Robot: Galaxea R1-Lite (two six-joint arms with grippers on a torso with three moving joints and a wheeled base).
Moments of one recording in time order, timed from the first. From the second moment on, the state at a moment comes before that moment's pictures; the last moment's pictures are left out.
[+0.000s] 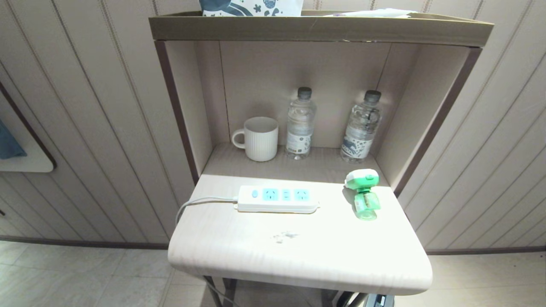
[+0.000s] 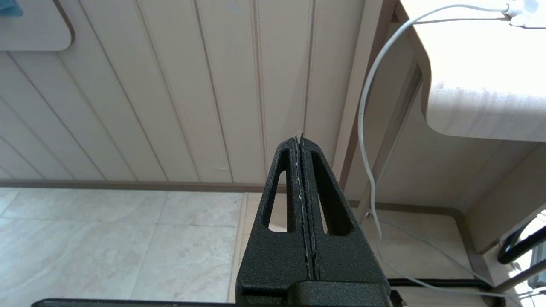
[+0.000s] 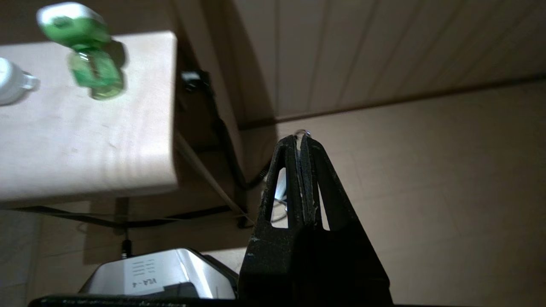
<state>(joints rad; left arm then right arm) 0.00 0.00 0.00 0.04 -0.01 0.03 0.41 0.64 -0.98 0.69 -0.53 0.31</state>
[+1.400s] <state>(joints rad) 0.00 0.00 0.00 0.04 -0.01 0.03 -0.01 0.00 0.00 0.00 0.01 -0.02</state>
